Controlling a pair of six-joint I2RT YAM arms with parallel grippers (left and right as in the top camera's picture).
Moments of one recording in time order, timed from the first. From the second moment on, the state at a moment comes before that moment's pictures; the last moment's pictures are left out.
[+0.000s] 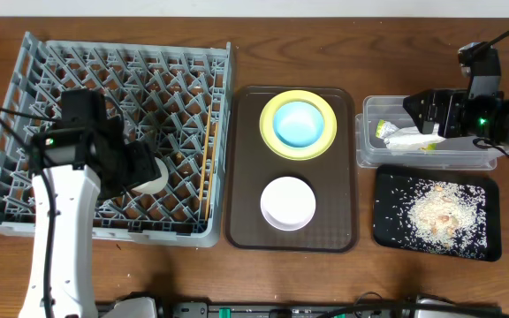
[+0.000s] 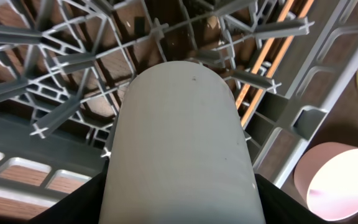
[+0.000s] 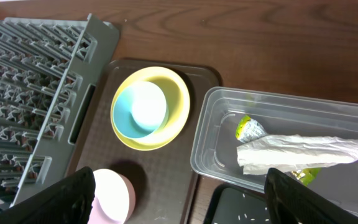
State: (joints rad) left arm 0.13 1.36 1.24 -1.26 0.15 -0.25; right arm -0.18 1.38 1.55 -1.10 -0.50 -0.09
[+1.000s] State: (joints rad) left arm 0.07 1.44 1.20 -1.20 0.12 -0.25; right arm -0.18 1.38 1.55 -1.10 -0.50 -0.09
